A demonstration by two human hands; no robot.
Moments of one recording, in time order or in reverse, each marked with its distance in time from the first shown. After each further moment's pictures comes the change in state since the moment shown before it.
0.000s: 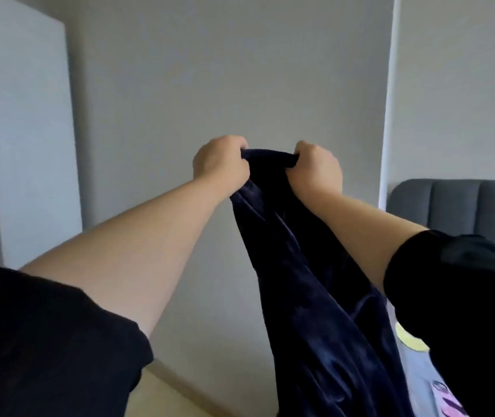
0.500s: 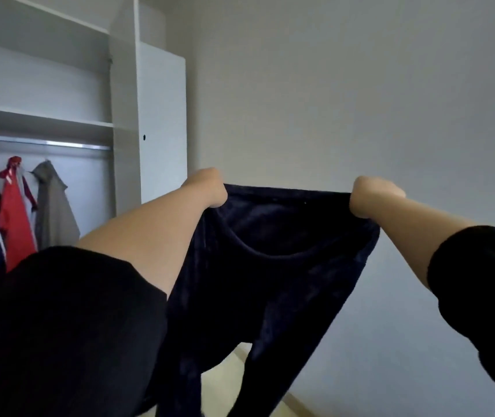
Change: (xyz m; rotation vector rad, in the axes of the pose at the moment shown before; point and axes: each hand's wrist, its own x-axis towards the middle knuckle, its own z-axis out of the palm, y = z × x) left_hand -0.042 -0.155 -0.127 0.402 -0.154 -0.400; right_hand -0.016 -0.078 0.045 -0.243 -0.417 0.044
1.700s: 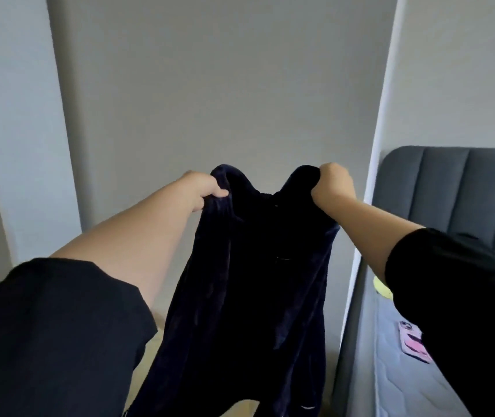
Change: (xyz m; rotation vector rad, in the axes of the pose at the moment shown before) left_hand -0.054 0.122 0.118 -1.038 -0.661 -0.320; right_hand -0.058 0.129 0.023 0.187 0.112 0.185
